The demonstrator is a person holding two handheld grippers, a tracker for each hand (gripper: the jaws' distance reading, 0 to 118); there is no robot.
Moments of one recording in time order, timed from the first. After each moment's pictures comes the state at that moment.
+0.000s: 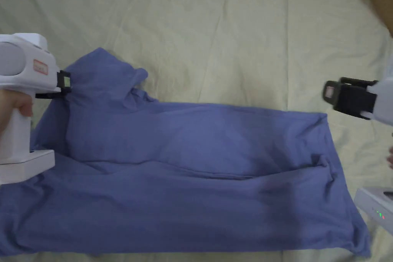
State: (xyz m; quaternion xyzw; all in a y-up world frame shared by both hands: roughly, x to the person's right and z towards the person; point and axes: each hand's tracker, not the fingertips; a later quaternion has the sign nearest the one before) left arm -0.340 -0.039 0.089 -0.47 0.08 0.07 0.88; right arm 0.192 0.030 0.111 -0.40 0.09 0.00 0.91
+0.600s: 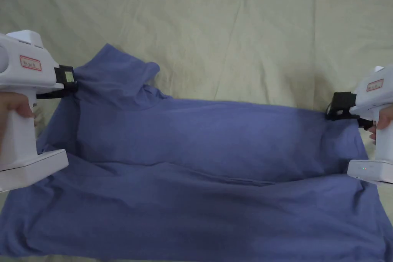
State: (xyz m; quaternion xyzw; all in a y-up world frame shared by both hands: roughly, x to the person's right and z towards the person) left arm -0.356 -0.045 0.088 -0.46 0.10 0.16 0.87; right arm 0.215 -0.106 -0.012 -0.58 -0.02 -0.04 0.81
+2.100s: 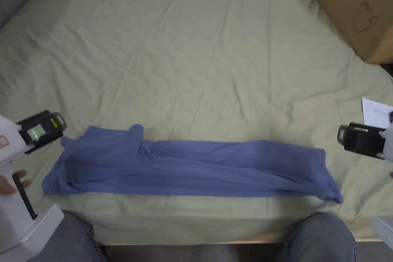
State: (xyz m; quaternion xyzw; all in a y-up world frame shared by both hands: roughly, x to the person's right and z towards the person) left arm -0.354 0.025 0.376 -0.26 0.16 0.22 0.93; right arm 0.260 0.049 0.305 -0.28 -0.05 0.05 0.96
